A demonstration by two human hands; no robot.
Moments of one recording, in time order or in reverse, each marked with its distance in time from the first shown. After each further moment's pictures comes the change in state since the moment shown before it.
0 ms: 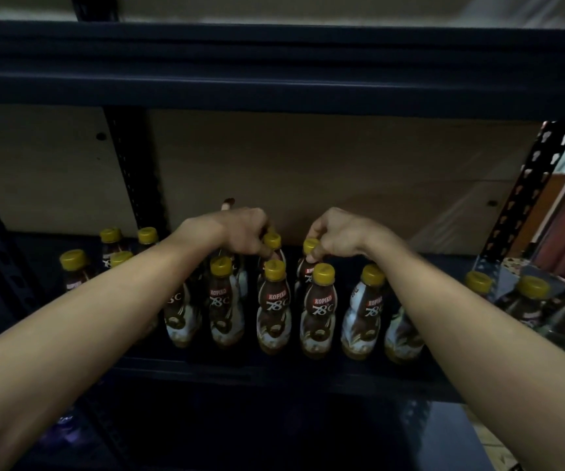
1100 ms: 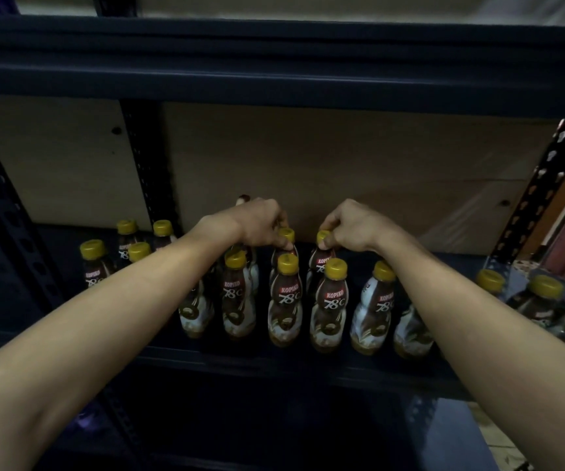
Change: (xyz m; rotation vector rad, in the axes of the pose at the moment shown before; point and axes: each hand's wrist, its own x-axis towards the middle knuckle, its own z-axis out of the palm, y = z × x) left_hand -0.001 -0.001 0.006 -0.042 0.169 0.033; right_hand 0.005 0.004 0.004 -0.007 0.143 0.009
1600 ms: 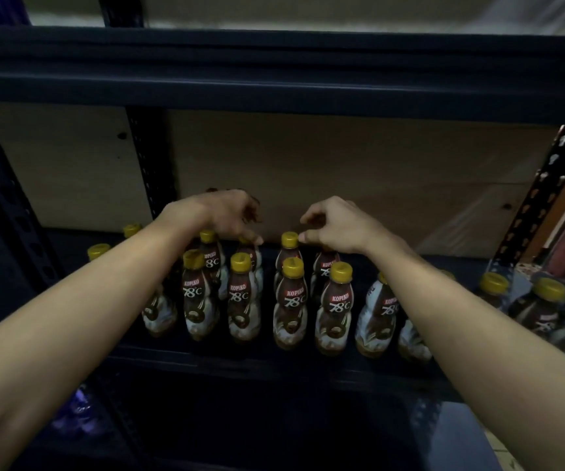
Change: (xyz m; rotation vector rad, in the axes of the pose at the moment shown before) left_hand -0.018 -0.044 -0.031 0.011 -0.068 -0.120; right_hand -0.002 -0.026 0.006 0.016 0.069 -0.170
